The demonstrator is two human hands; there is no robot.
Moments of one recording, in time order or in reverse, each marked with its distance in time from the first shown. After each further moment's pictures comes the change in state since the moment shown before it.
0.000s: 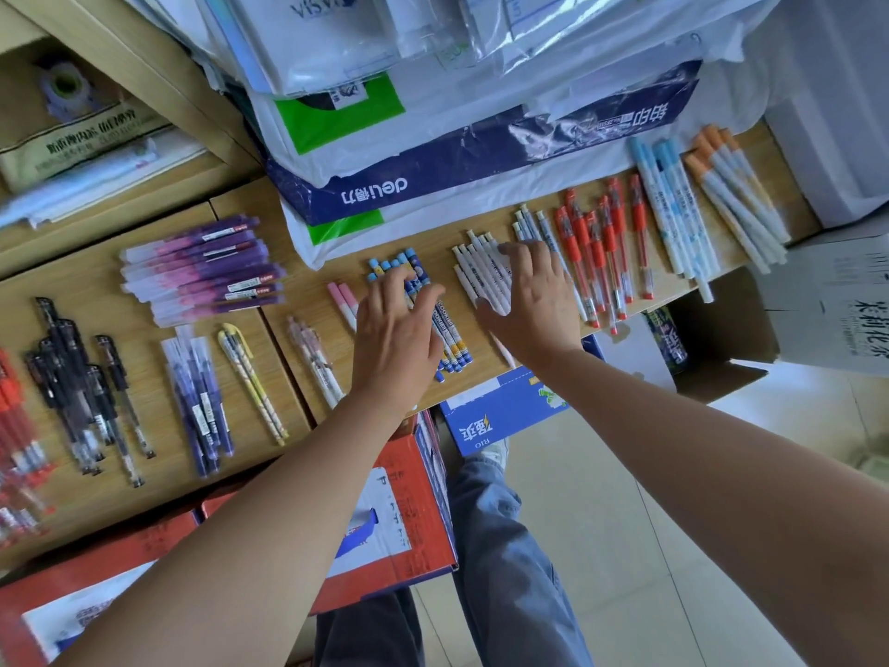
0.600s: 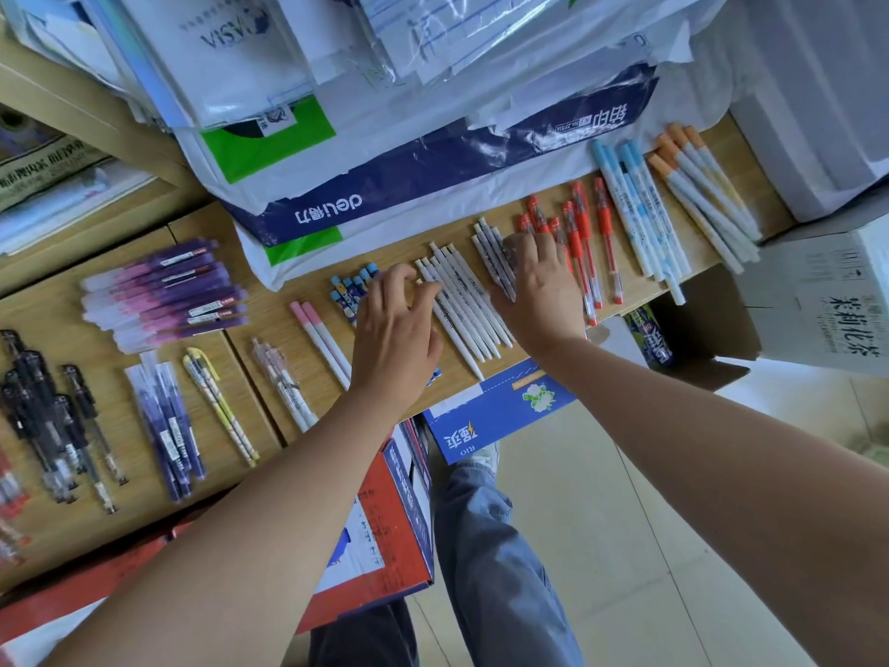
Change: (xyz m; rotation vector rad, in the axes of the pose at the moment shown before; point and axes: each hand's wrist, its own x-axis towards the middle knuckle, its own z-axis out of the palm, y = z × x) left_hand 0.025 0.034 0.009 0.045 0.002 0.050; right_hand 0.018 0.043 -0.015 0.045 0.013 0.045
